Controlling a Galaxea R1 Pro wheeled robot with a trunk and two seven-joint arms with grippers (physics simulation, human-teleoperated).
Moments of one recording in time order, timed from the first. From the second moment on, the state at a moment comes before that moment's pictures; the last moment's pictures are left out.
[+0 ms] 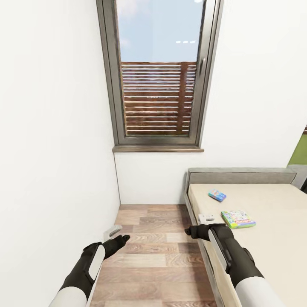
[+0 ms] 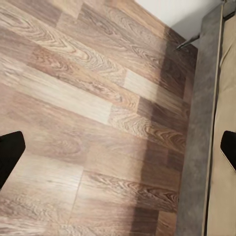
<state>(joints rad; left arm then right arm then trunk) -0.52 -0.15 0.28 -0.75 0.24 0.50 -0.05 -0.54 -0.01 0.04 -1.01 0.00 0.78 0.14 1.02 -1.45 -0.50</state>
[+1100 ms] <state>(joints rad) -0.52 -0.15 0.28 -0.75 0.24 0.50 -0.05 -0.54 -0.01 0.04 -1.01 0.00 0.78 0.14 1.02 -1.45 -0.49</state>
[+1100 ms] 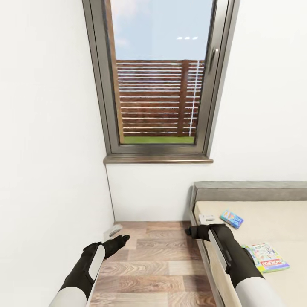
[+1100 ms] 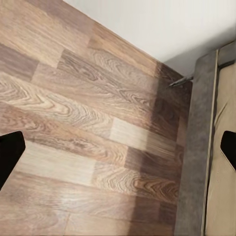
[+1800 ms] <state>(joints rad) -0.52 -0.15 0.28 -0.75 0.25 0.50 -0.05 -0.54 -0.01 0.04 -1.01 0.00 0.78 0.14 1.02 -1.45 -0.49</state>
